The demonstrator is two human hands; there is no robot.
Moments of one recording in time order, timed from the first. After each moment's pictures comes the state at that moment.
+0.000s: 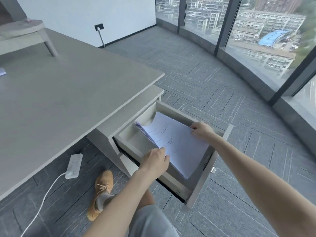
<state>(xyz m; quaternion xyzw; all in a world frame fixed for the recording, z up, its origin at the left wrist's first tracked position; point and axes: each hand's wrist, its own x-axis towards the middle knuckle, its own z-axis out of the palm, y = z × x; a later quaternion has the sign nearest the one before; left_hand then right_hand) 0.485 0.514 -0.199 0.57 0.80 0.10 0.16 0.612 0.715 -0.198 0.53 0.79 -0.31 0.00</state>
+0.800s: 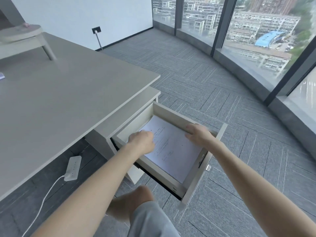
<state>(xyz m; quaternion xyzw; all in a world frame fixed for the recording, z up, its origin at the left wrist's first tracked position) 0.440 0.548 -0.150 0.56 0.81 -0.09 0.14 0.629 0.691 -0.185 0.48 0.84 -0.25 0.02</state>
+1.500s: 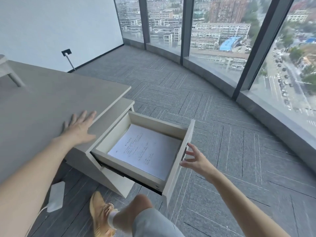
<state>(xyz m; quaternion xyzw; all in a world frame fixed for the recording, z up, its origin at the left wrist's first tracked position) 0.304 0.532 -0.099 0.51 0.85 -0.08 0.06 0.745 0.593 -0.218 0.48 0.62 -0.59 -0.18</state>
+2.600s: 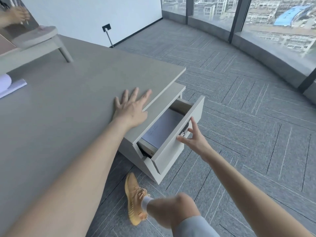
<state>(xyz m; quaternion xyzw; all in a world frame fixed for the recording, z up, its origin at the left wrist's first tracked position) 0.288 0.563 -0.107 0.53 0.84 -0.04 0.01 0.518 0.634 -0.246 0.42 0.67 -0.58 -0.19</state>
